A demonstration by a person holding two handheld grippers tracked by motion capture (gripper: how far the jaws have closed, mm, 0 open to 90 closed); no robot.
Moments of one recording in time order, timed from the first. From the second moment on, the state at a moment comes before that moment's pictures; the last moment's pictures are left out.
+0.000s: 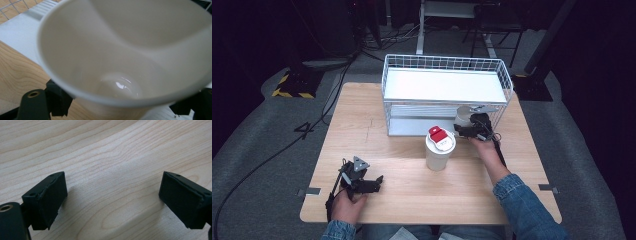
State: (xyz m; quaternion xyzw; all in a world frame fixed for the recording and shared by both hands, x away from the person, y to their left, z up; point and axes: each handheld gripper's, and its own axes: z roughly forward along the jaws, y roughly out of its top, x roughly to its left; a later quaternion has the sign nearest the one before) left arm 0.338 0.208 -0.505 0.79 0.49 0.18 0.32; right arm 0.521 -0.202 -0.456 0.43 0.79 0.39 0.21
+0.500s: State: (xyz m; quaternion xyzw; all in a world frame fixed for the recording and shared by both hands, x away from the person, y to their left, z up) left arm 0.338 0.208 -0.505 0.79 0.49 0.18 0.32; right arm 0.534 -0.197 -0.463 0.44 0.77 0.40 0.22
